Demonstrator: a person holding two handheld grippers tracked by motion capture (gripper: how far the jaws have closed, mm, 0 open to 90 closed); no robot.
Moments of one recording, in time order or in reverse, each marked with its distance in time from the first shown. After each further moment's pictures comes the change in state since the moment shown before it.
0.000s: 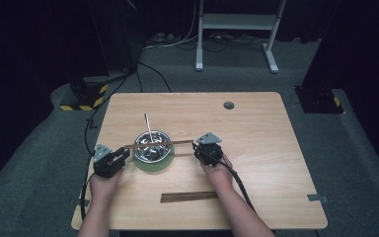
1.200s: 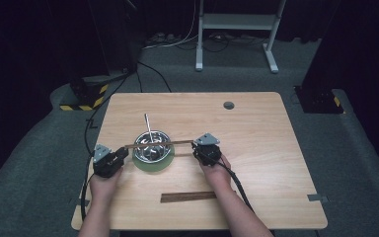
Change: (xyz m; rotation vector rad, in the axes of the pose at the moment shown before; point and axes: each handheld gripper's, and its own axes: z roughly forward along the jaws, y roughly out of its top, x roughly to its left) left arm -0.001 -0.001 0.002 -0.029 0.014 -0.049; right arm 0.004 -0.002 0.005 -0.018 -0.012 -0.006
